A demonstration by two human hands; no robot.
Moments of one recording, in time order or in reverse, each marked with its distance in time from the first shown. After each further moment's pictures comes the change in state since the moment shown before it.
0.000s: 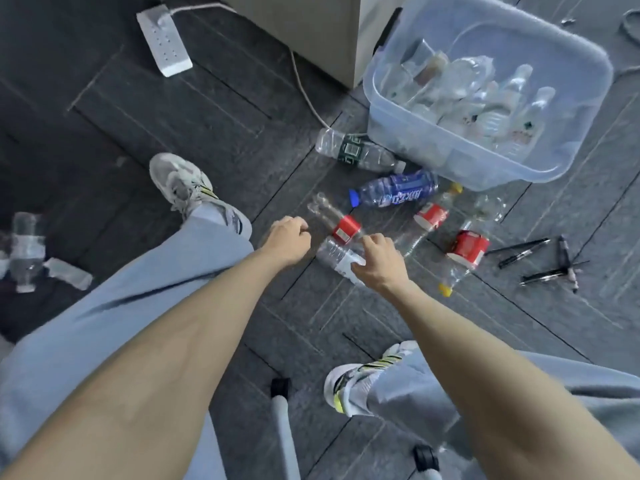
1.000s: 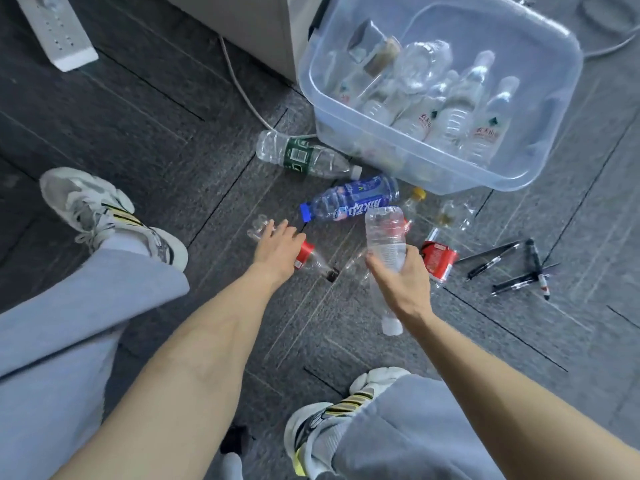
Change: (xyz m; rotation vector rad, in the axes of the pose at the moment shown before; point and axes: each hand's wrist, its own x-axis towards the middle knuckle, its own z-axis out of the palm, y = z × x) left_hand 0.123 0.027 0.099 0.751 0.008 0.370; right_hand 0.015 0.100 -0.015 0.686 0.399 0.346
